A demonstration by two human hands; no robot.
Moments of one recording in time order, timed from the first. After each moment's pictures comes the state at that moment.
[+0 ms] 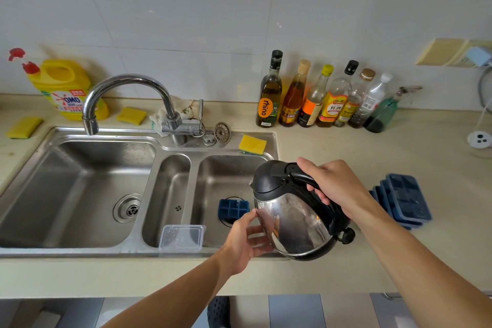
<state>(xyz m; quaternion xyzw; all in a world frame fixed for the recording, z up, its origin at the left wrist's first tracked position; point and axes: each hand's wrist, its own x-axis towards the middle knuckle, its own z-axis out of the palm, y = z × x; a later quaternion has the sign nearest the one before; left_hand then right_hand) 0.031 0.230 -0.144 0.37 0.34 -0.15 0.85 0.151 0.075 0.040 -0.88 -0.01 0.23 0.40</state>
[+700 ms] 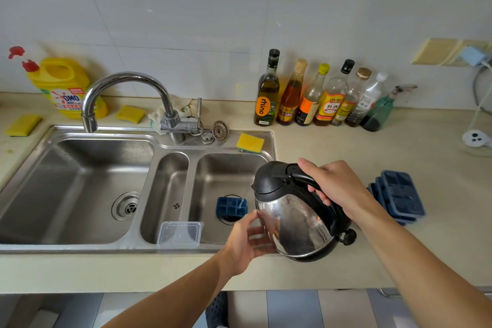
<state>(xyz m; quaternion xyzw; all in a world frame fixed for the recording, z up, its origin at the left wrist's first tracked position) 0.024 0.218 -0.143 0.37 0.34 -0.16 0.85 0.141 0.064 0.044 -0.89 -0.01 0.23 0.40</state>
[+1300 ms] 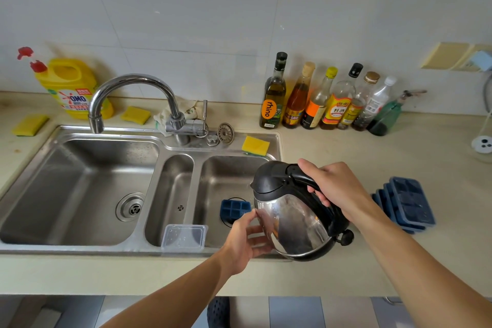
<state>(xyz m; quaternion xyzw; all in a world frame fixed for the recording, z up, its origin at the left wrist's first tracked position) 0.030 0.236 -0.145 0.38 0.34 -0.14 0.85 0.151 0.078 0.033 -0.88 -0.01 0.23 0.42</state>
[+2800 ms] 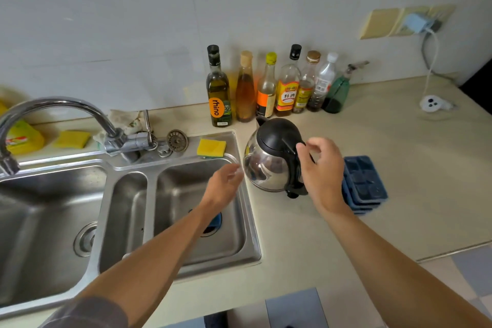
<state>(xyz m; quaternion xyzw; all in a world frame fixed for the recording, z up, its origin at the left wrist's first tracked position) 0.163 0.230 -0.102 0.82 0.15 -0.07 0.55 0.204 0.011 -0.039 -0.88 -0.01 -0.16 0.45</state>
